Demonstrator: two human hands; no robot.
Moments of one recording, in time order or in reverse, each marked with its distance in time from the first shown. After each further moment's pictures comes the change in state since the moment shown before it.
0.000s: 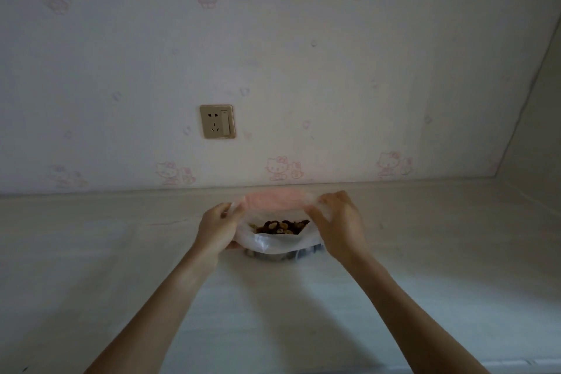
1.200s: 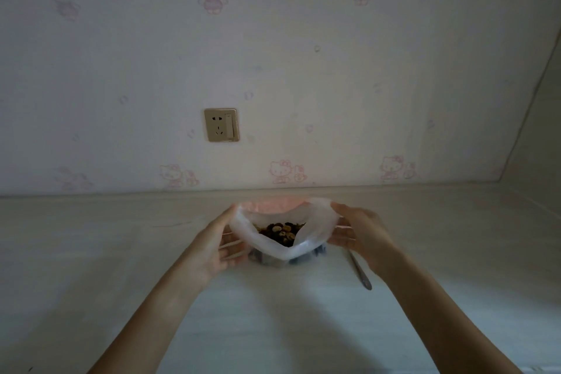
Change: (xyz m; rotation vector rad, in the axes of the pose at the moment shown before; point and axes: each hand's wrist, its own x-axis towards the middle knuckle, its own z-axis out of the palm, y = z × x) left_hand -0.014 -0.005 -0.017 -0.392 -0.162 -0.332; right_hand -0.001 0.000 -0.042 0.766 -0.255 0.596
